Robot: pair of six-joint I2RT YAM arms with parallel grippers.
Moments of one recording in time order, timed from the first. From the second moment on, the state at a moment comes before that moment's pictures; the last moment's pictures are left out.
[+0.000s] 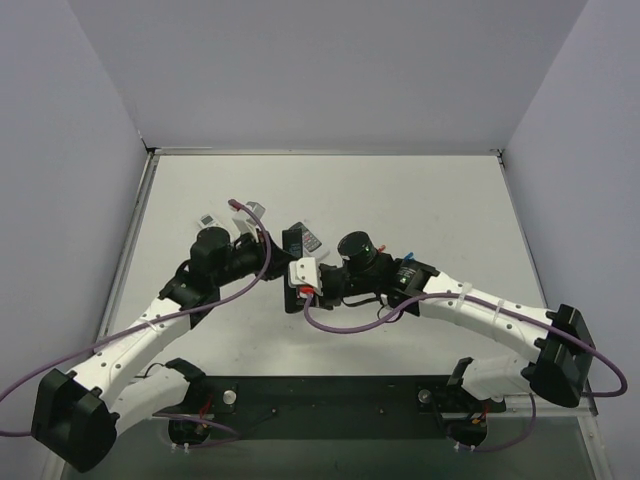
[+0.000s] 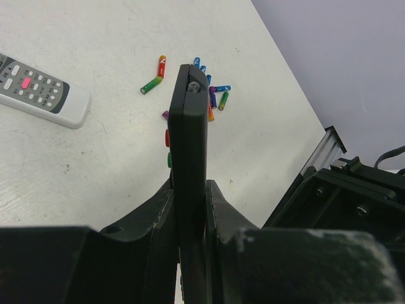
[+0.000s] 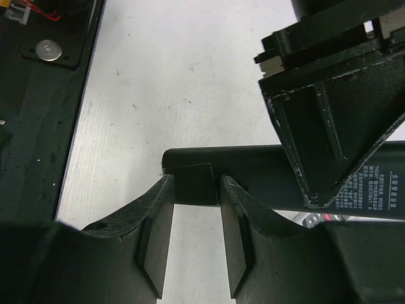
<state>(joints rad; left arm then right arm) -0.52 0.98 0.67 0.04 0.41 -0.57 0.99 1.29 0.98 -0.22 -0.47 -0.60</state>
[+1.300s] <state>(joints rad) -0.49 0.88 0.39 0.31 0.14 -0.71 0.66 1.24 0.87 -0.33 0.02 0.15</state>
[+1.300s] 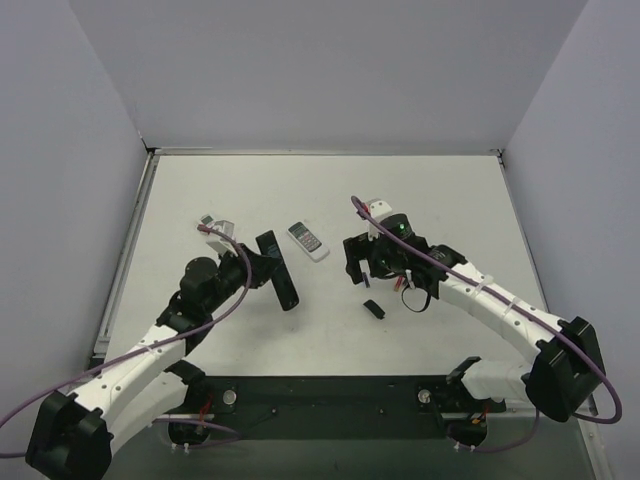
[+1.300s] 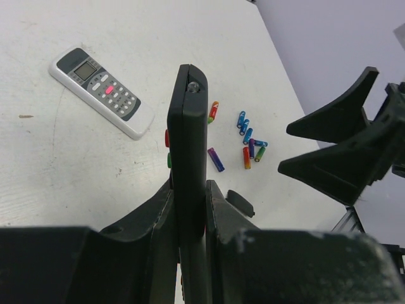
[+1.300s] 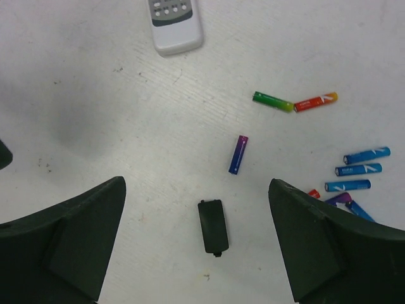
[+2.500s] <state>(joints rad) -0.48 0.72 0.11 0.46 0.32 -0.87 0.52 1.67 1.07 -0.61 0.10 0.35</state>
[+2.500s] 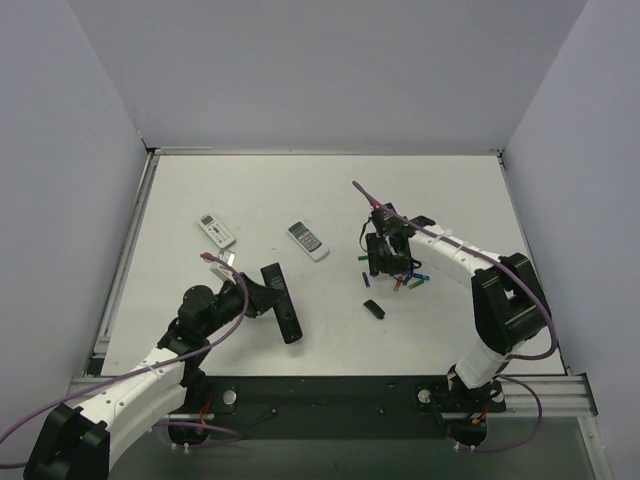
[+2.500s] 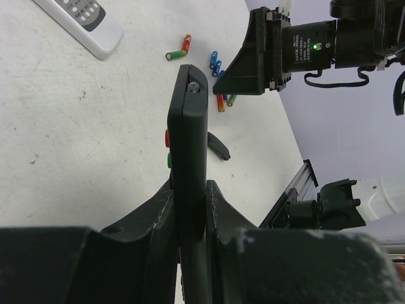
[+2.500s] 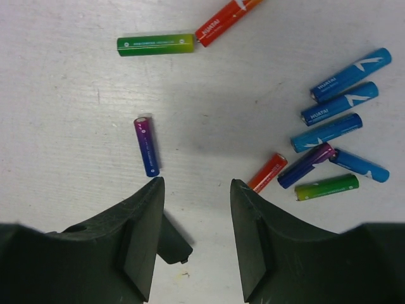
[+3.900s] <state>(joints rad) -0.48 0.73 0.16 0.38 0.35 -0.83 0.22 1.73 1.04 -0.53 0.14 0.48</state>
